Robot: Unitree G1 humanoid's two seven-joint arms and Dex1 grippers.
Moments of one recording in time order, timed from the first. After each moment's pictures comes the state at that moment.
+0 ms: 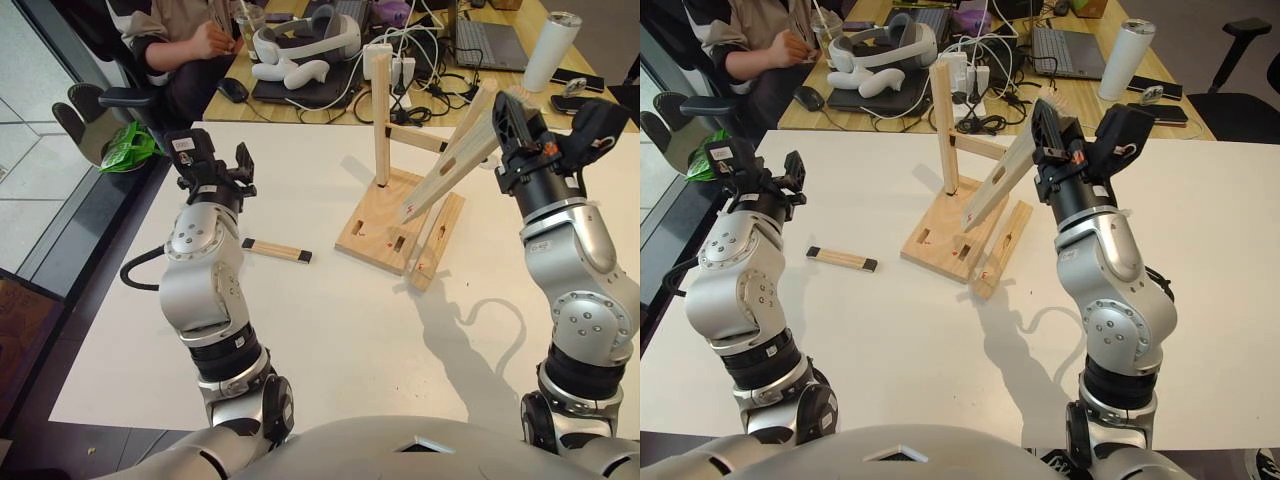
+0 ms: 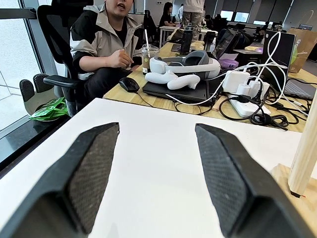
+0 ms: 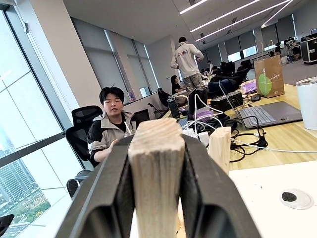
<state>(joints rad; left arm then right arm) -0.35 0.00 0.29 -0.51 0.05 0.93 -0.05 -0.27 -0.24 -0.10 -0.64 0.80 0.62 -0.25</state>
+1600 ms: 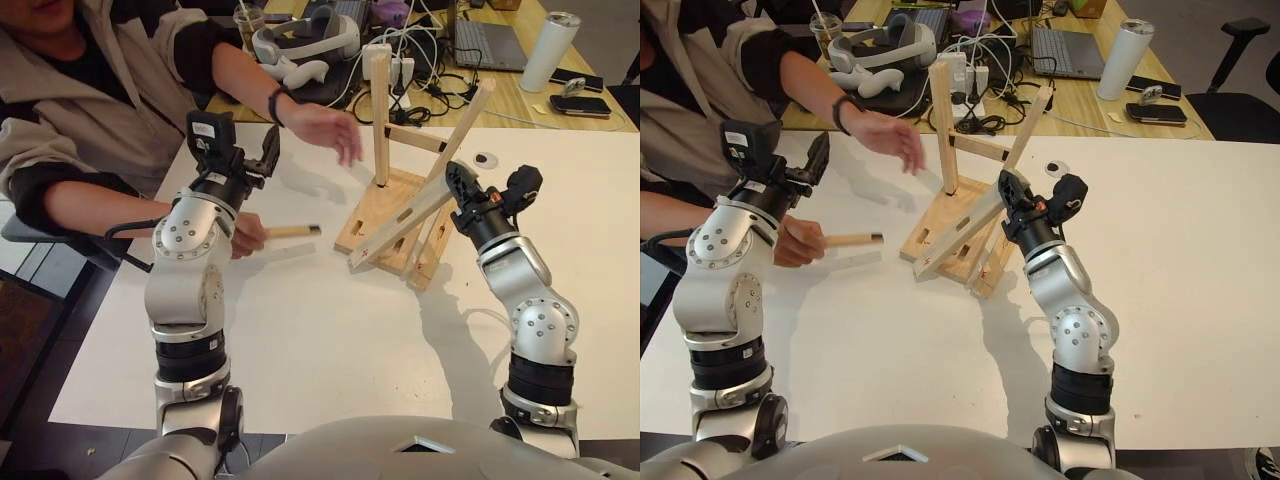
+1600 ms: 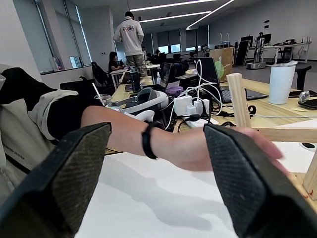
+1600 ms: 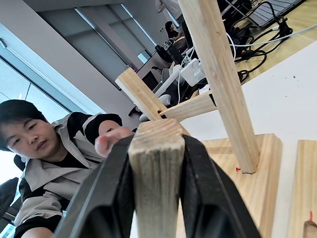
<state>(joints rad) -0.29 0.25 0.13 -0.47 -0.13 0.64 -0.16 -0.17 0.00 -0.08 -0.36 0.89 0.55 -0.16</state>
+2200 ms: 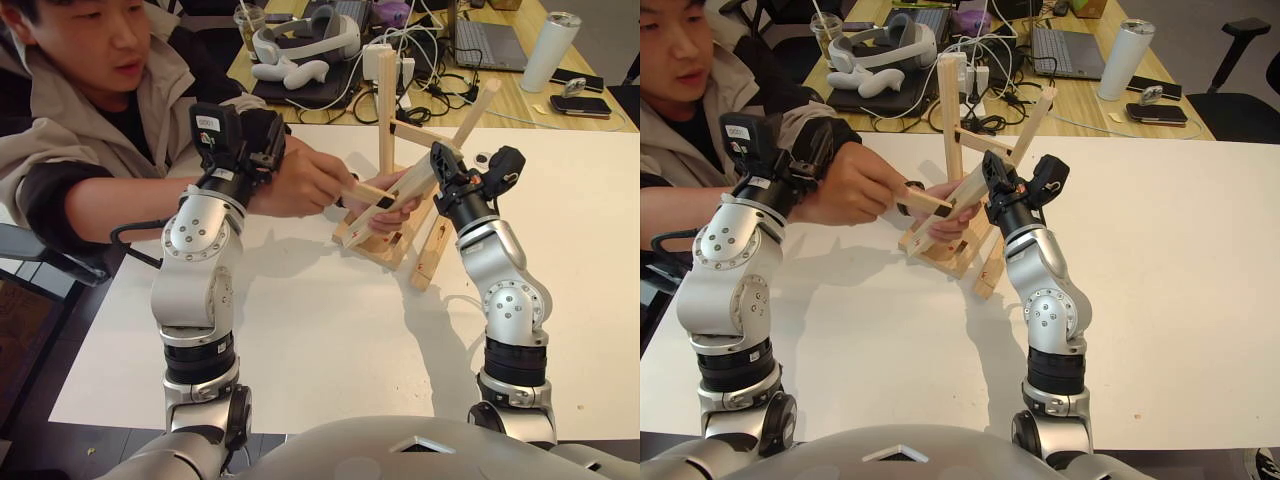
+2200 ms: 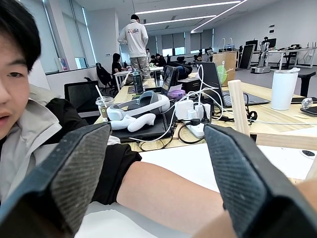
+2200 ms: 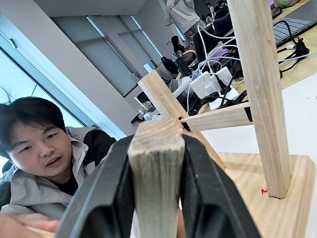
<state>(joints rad) -0.31 0.24 0.12 -0.50 -0.13 0.67 -0.12 -0.24 0.08 -0.06 -0.30 0.74 0.50 -0.11</state>
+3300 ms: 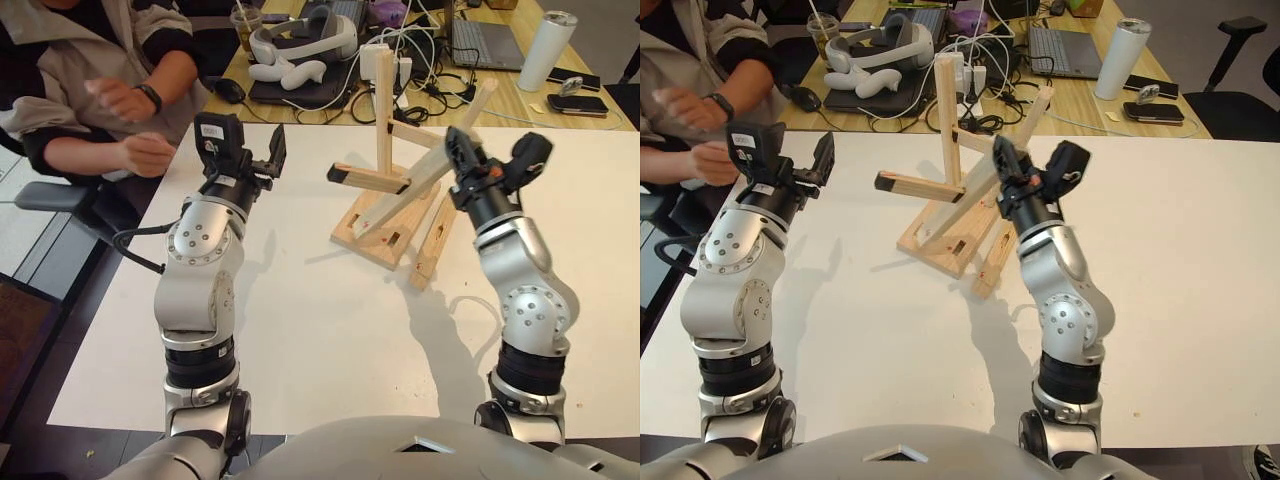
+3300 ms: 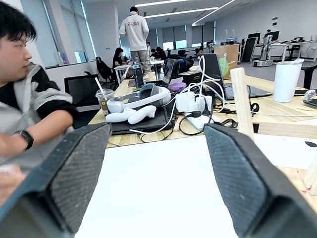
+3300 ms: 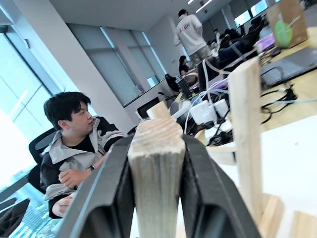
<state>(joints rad) -0.25 0.23 0.12 -0.49 -0.11 0.68 -0.10 -0.22 -0.02 -0.12 -0.54 0.68 0.59 -0.13</state>
